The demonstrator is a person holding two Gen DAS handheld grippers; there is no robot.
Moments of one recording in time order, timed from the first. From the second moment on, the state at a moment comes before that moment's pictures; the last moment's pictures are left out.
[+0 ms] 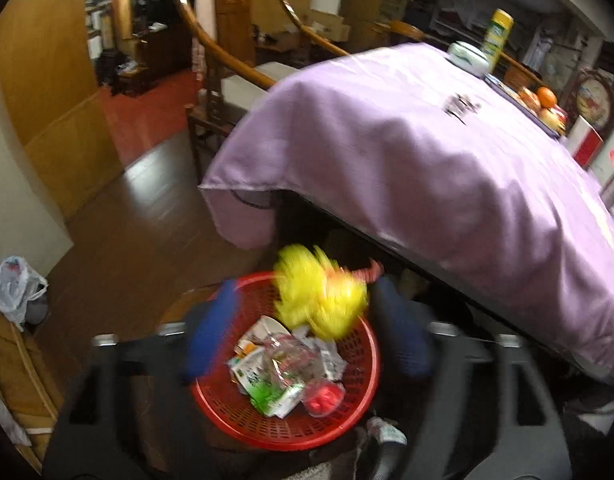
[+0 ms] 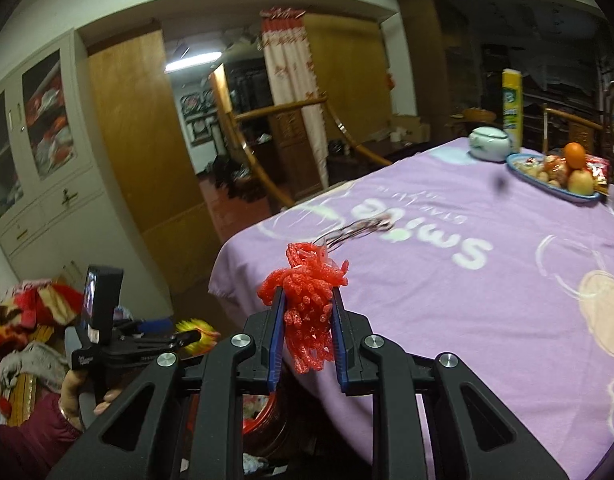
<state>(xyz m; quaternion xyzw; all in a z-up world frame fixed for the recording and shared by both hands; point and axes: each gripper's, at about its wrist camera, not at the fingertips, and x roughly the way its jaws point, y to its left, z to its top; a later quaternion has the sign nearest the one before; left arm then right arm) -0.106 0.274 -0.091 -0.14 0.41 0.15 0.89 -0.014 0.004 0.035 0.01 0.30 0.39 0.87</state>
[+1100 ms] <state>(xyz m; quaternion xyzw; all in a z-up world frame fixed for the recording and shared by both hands) -0.139 0.360 -0.089 -0.19 0.34 0.28 0.88 -0.044 0.181 -0.021 -0.11 0.40 0.55 0.73</state>
